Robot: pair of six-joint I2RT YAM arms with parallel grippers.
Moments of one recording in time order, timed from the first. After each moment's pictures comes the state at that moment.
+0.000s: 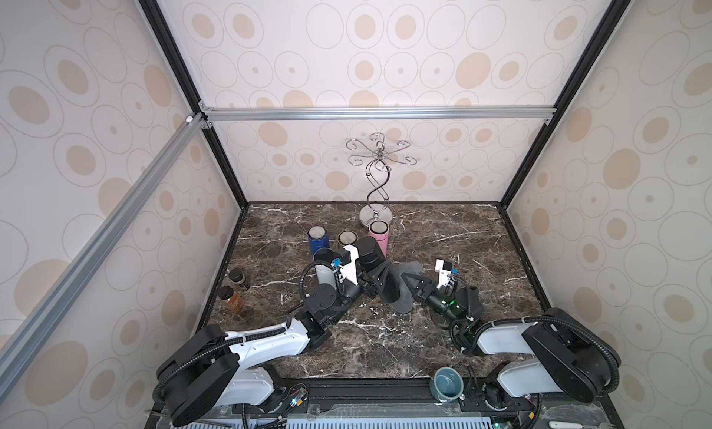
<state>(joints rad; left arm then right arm) -0.88 1.28 0.49 1.01 -0.14 -0.35 0.59 1.41 0.22 1.23 -0.26 1.34</state>
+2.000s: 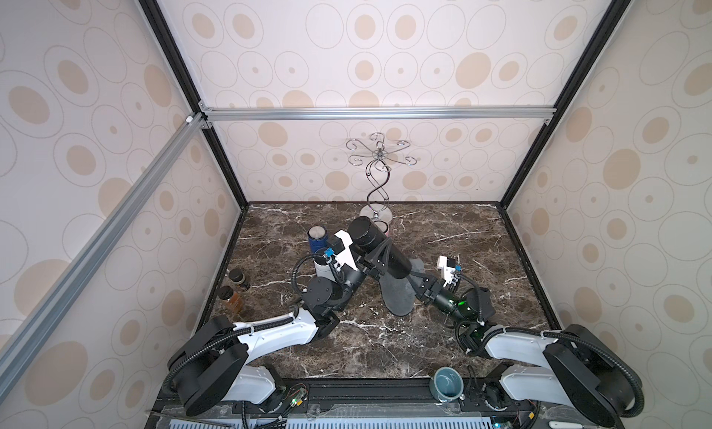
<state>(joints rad) -0.86 1.35 0.61 1.22 -0.18 -0.34 0.58 1.24 0.20 1.21 -0.37 1.42</state>
